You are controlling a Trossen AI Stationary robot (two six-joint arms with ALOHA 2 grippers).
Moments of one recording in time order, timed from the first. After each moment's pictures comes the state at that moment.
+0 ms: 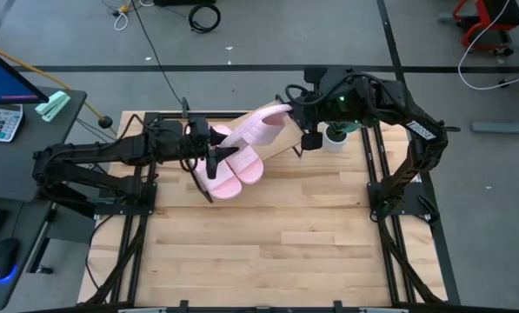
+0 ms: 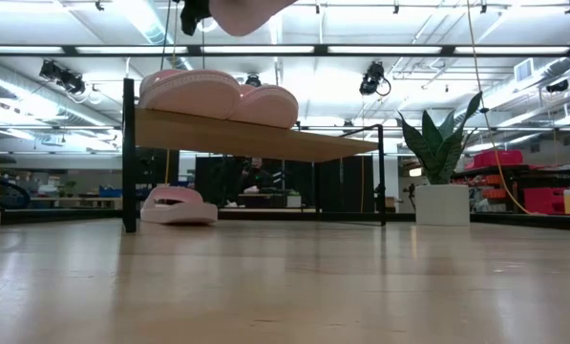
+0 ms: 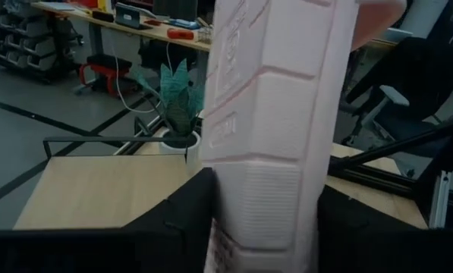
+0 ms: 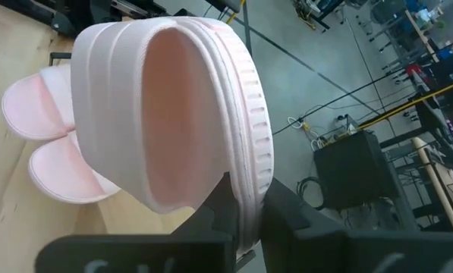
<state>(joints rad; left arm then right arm) 0.13 1.07 0.97 -0.06 -0.13 -0.21 -0.11 1.69 2.35 -1.20 0.31 -0.51</state>
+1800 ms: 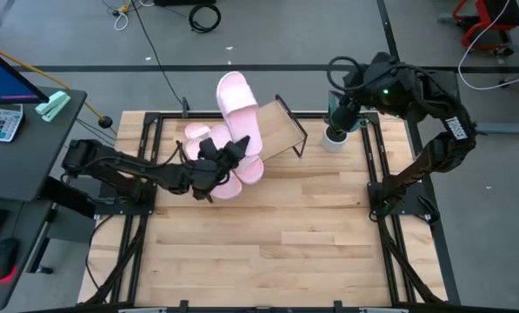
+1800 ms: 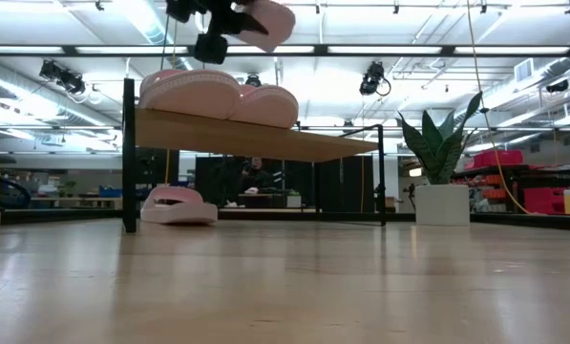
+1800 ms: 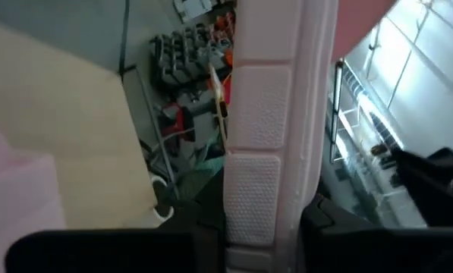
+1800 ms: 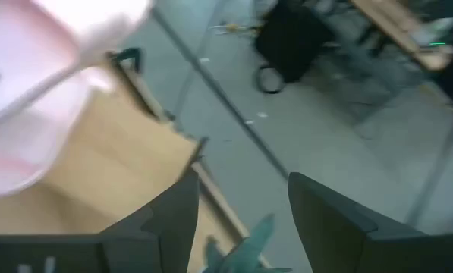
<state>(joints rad) -0.16 1.44 0.97 0.46 -1.08 -1.28 -0.17 1.53 2.35 -1.53 0.62 0.07</state>
